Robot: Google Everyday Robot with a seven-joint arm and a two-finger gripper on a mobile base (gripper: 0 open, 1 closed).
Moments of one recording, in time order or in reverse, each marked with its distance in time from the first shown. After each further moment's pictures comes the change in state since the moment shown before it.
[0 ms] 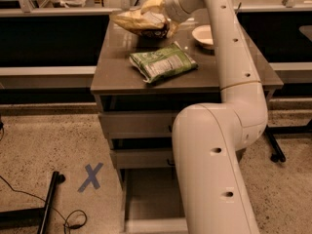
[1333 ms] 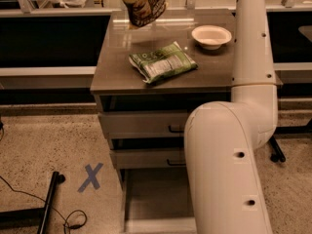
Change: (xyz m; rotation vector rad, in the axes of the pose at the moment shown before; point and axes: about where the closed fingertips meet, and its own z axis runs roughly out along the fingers) arm 0.019 -0.089 -0.095 0.353 0.089 -0.095
